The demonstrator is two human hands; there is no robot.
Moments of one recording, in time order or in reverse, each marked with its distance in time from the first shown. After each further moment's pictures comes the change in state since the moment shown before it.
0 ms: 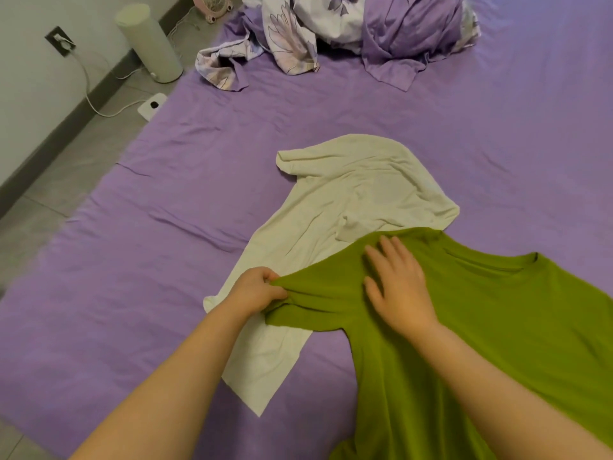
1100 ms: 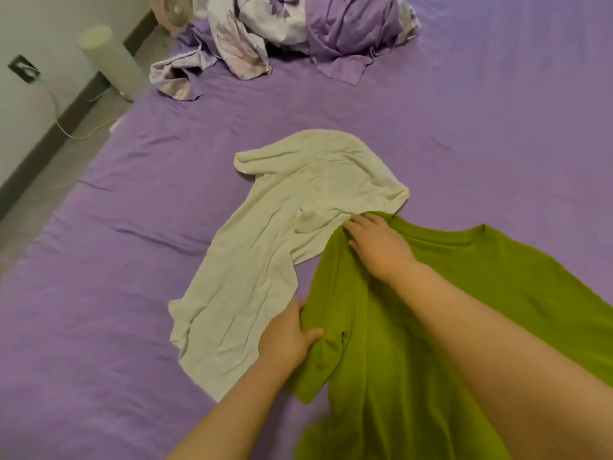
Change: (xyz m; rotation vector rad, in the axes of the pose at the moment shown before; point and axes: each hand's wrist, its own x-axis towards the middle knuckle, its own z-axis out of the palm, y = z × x) left_hand -0.052 0.004 0.129 0.325 0.014 0.157; right_hand 0.033 0.041 -0.041 -0.183 -0.228 -0.022
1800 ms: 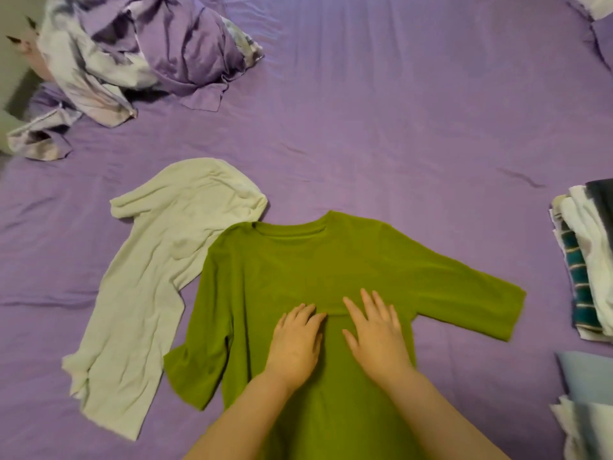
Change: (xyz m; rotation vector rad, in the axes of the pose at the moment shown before) left_hand -0.050 0.149 0.132 0.596 -0.089 0.568; right_hand -0.239 0.112 0.071 0.220 -0.033 0.451
